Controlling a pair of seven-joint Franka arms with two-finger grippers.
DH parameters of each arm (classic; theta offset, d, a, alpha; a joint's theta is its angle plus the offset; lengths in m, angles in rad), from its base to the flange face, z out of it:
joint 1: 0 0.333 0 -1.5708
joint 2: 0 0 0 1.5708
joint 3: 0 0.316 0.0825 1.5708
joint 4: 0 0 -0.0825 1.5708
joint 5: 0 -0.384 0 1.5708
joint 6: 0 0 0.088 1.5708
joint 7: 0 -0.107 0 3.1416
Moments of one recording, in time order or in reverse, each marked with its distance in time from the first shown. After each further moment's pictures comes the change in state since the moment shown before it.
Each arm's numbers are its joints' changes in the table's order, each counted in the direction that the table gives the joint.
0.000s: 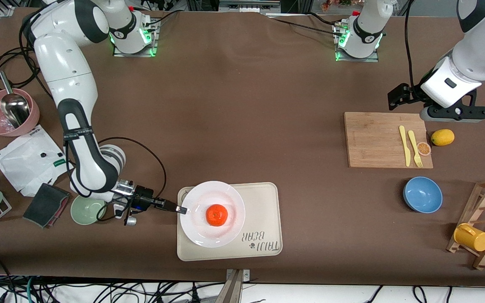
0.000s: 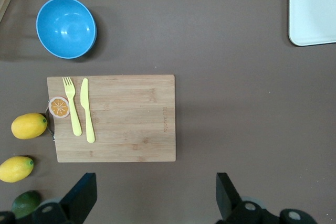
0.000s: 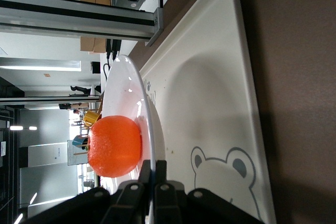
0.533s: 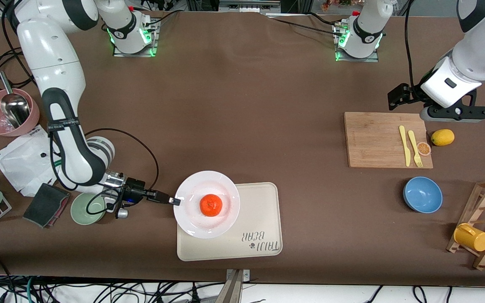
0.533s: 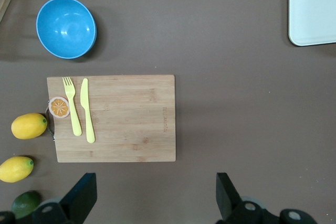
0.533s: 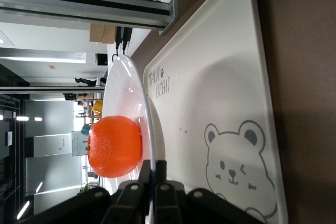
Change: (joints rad) left arm 0.000 0.000 0.000 0.000 0.000 0.000 0.000; right arm -0.038 -0.111 0.000 -0.129 0.000 0.053 0.031
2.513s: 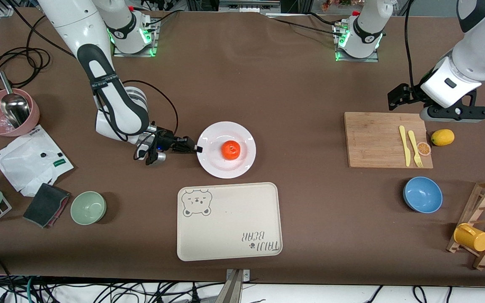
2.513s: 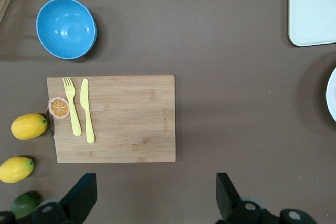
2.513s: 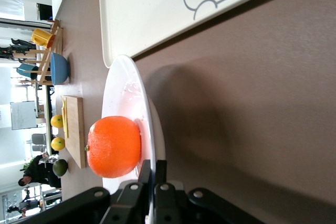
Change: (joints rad) left arm 0.000 -0.001 0.000 -0.002 0.000 -0.002 0.000; right arm 0.170 -0.400 0.008 -0.664 -0.117 -0.197 0.207
